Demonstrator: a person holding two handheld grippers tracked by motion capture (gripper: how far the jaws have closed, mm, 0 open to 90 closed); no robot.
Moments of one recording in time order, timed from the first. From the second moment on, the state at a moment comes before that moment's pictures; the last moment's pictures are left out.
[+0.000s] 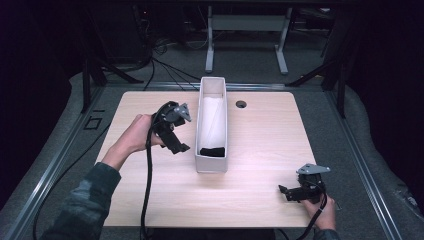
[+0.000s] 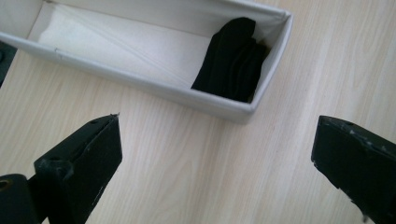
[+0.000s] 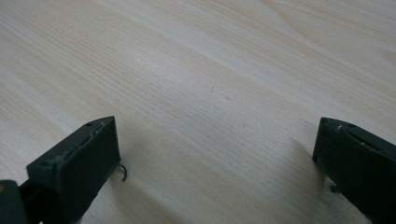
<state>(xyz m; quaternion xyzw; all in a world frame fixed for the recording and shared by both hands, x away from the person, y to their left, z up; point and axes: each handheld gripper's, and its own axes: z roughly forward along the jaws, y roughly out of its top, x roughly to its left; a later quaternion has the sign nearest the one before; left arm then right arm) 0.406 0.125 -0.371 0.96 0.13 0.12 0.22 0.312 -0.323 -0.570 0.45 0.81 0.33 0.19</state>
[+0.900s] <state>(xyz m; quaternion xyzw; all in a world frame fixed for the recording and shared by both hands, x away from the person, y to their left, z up) 0.370 0.222 -0.431 0.94 0.22 0.13 0.23 0.312 -0.323 -0.570 0.45 0.81 0.33 0.19</state>
